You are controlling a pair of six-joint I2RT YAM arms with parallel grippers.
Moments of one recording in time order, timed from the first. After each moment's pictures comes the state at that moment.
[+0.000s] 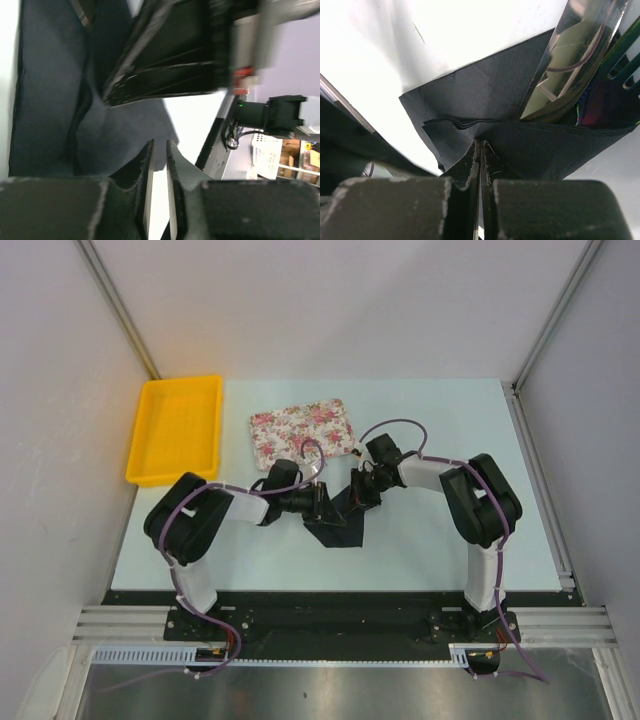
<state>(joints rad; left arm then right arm) -0.54 1.80 0.74 0.41 0.78 -0.69 0.51 1.99 1.19 -0.31 -0.58 0.46</state>
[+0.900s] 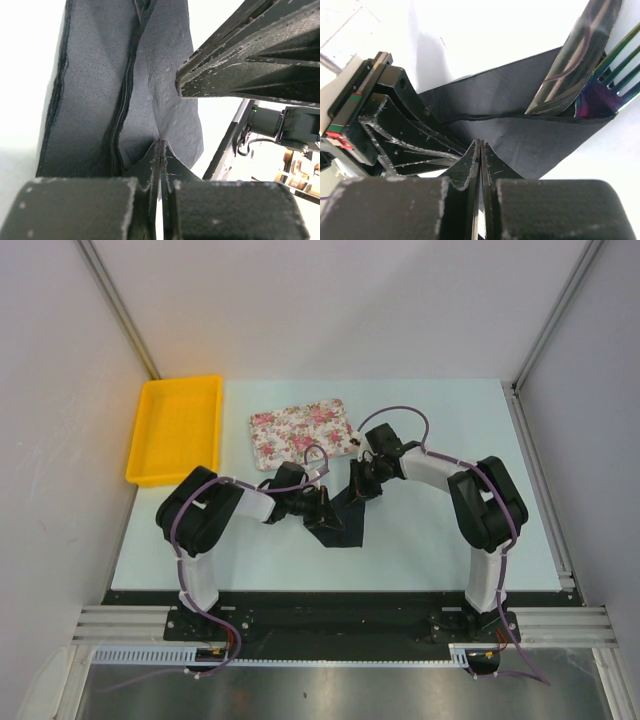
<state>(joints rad) -0.55 1.91 0.79 0.34 0.74 -0.70 0.51 1.94 1.27 -0.40 -0.52 0.40</state>
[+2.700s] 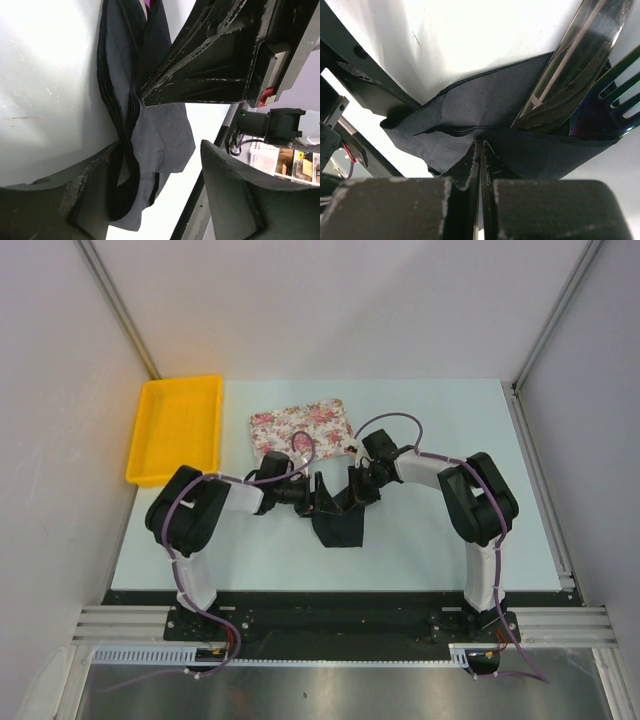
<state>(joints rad) -0.45 1.87 0.81 0.33 0.82 -0.65 0.52 2.01 1.26 -0.39 -0.52 0.37</state>
